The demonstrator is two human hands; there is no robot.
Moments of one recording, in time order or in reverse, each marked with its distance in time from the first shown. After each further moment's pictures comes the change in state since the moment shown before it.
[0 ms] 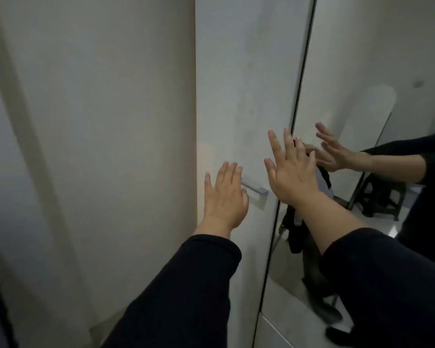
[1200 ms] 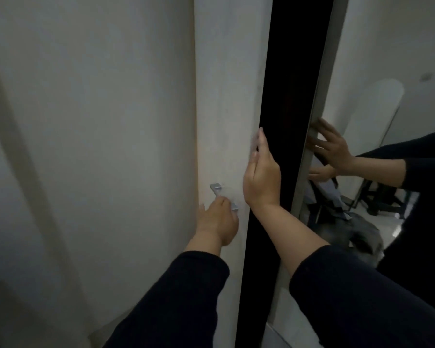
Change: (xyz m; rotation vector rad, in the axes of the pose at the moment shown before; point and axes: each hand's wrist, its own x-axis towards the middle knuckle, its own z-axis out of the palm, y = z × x) left_hand 0.020 -0.043 0.048 -0.155 -0.371 -0.104; right_hand 0.024 -0.075 0.040 0.769 0.331 0.075
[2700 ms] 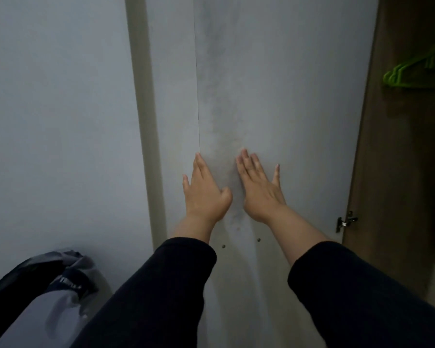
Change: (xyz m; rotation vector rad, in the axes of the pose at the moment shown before) left_hand 0.069 -0.288 -0.210 -0.005 0.711 -0.380; right_hand 0.104 -0.108 0.328 -0.489 -0.625 -0.475
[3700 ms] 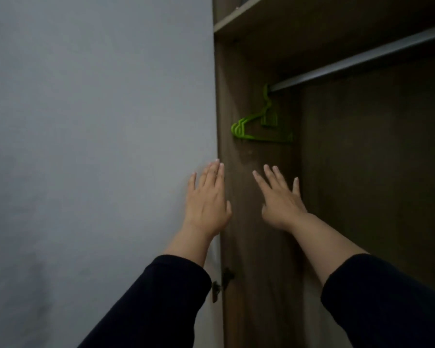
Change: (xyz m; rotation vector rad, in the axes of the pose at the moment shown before) left_hand 0.092 0.262 0.157 0.116 0.061 0.676; right_hand -0.020 0.320 -0.086 -0.231 0.089 0.508
